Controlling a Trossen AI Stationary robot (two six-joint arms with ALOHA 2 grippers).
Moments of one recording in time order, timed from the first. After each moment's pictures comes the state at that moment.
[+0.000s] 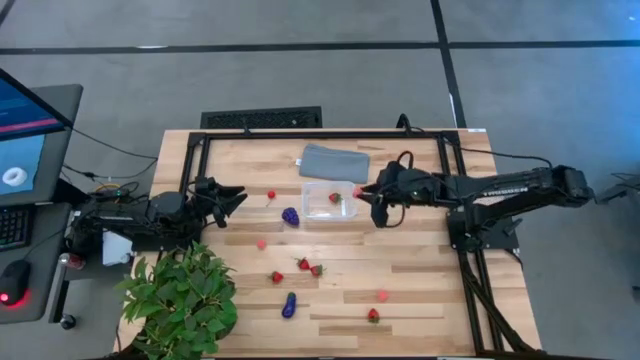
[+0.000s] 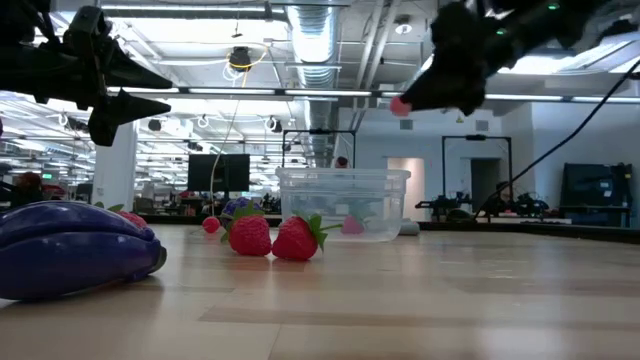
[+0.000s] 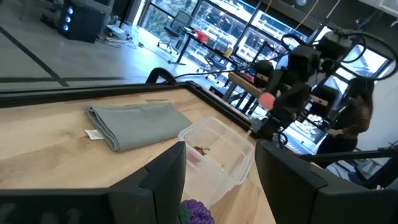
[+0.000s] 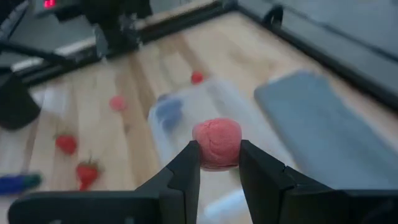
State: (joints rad) left arm -0.05 0.01 0.05 -0.05 -0.45 -0.54; right arm -0.07 1.12 0.66 -0.03 0.16 0.25
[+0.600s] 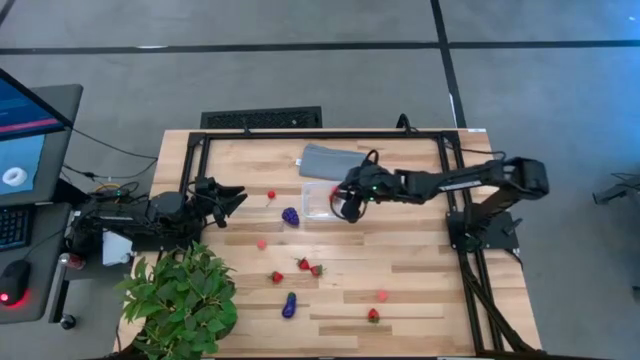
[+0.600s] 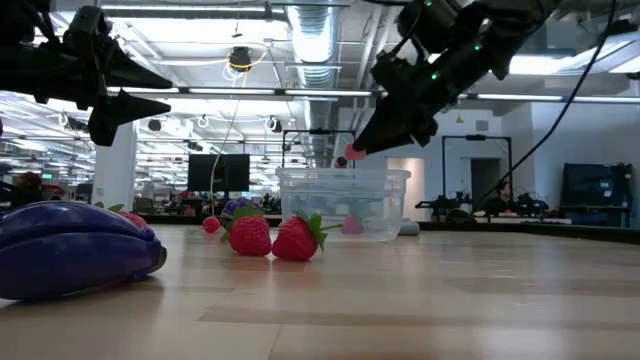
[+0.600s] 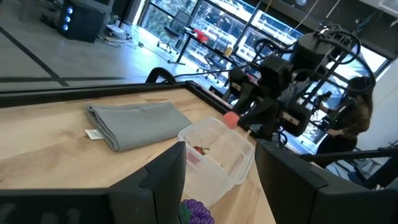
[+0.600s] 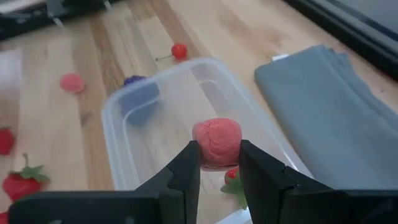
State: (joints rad) left arm -0.05 0.01 0.05 -0.06 -0.45 -0.54; right arm -0.13 1.52 0.83 0.05 0.13 0.21
